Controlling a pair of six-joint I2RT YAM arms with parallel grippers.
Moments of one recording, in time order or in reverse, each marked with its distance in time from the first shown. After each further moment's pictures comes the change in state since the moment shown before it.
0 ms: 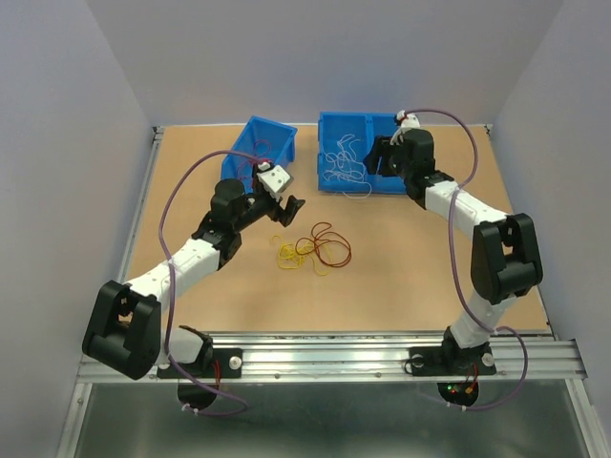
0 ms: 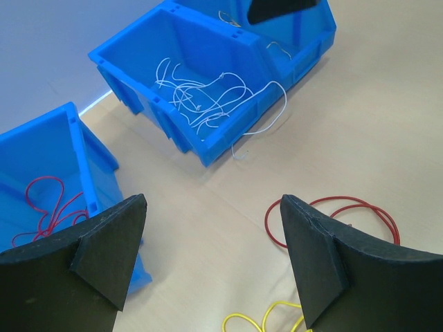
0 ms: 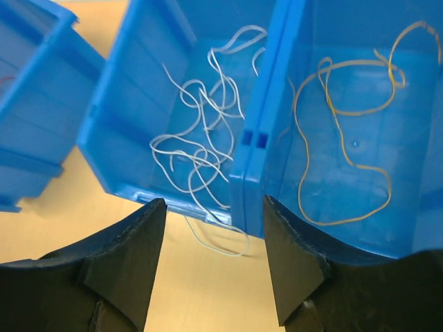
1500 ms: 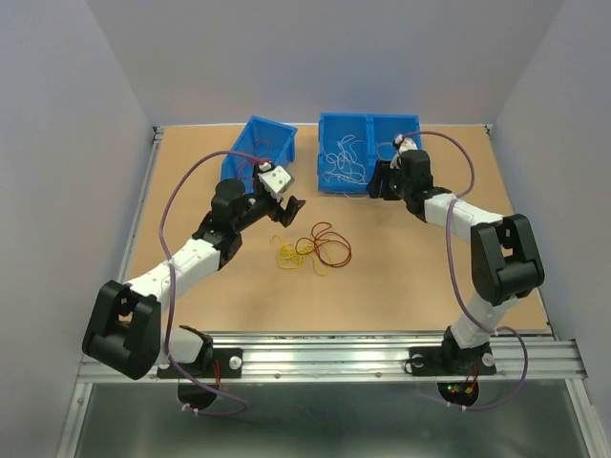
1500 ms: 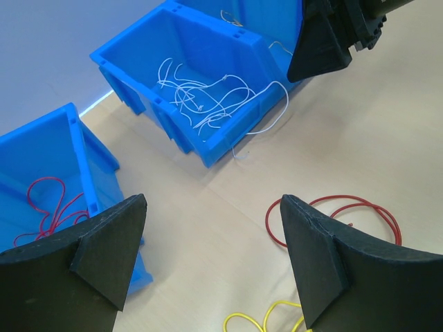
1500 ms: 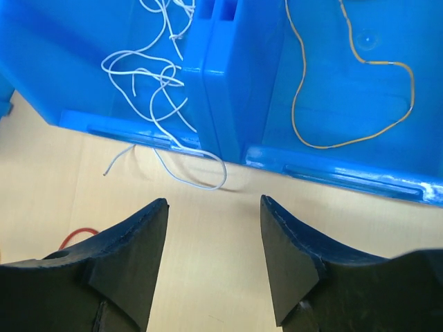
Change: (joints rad) left arm -0.004 0.000 0.000 -0.003 -0.004 0.011; right arm 0.000 -0.006 -0.165 -0.048 0.005 0.033
